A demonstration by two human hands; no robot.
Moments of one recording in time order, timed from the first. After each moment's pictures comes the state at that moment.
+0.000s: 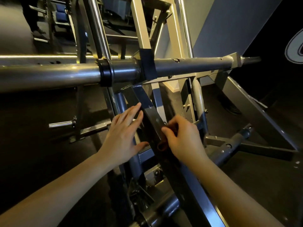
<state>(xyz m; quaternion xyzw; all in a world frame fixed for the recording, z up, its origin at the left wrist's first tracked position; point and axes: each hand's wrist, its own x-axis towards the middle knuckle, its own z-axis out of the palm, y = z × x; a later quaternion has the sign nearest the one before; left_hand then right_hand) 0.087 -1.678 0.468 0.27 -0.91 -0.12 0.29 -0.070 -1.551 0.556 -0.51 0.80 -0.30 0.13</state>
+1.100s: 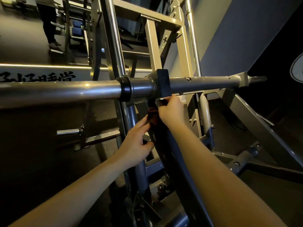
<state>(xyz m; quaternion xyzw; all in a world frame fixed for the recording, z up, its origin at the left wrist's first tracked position) 0.086 -1.682 0.496 0.29 -0.78 -0.46 0.32 -0.061 -1.688 0.581 -0.44 0.80 -0.39 0.15</state>
